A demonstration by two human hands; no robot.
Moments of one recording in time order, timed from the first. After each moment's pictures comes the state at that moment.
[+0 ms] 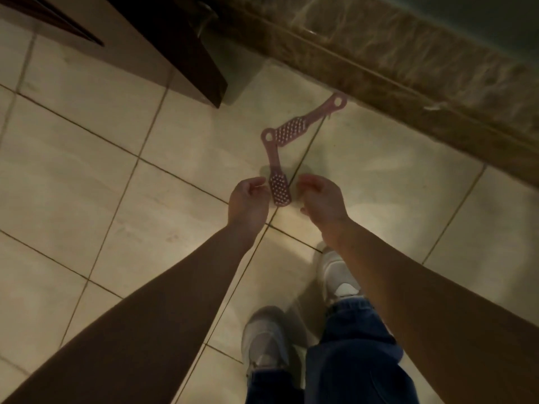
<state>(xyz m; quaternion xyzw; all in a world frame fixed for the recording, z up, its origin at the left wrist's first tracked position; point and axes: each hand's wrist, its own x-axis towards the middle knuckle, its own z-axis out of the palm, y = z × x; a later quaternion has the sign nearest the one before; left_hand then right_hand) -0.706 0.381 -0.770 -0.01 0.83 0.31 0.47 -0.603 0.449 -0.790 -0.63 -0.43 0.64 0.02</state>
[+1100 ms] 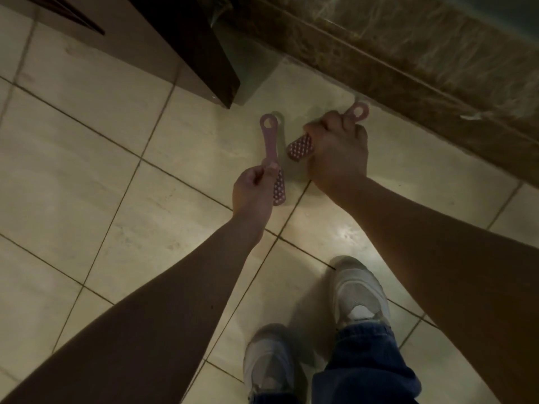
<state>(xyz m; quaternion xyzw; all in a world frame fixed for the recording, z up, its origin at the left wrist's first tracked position) -0.726 0.402 -0.790 -0.04 0.81 0.38 0.44 -0.648 0.515 -0.811 -0.43 -0.88 0.17 -0.10</state>
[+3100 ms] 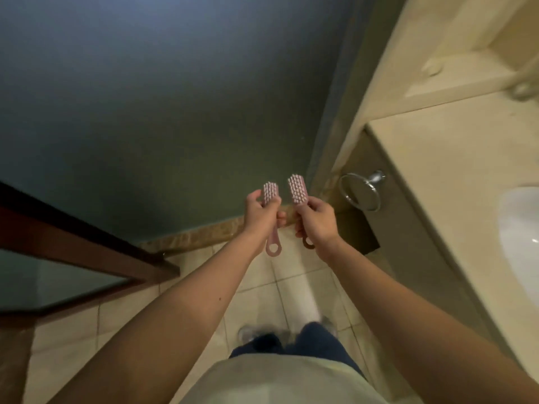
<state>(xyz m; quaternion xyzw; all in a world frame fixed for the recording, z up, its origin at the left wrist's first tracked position) -0.437 0.378 -0.023 0.33 0.62 0.36 0.62 -0.332 0.337 -0.007 -0.70 -0.29 0.50 0.43</state>
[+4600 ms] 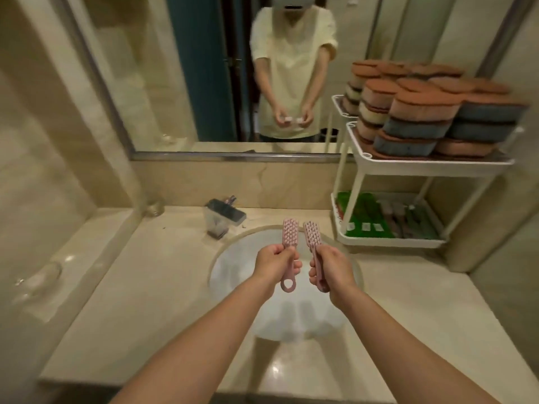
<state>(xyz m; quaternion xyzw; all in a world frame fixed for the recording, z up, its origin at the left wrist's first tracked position) 0.085 0.220 0.084 0.64 0.20 -0.07 0.74 0.090 0.094 0.075 -0.67 0.18 0.09 0.72</state>
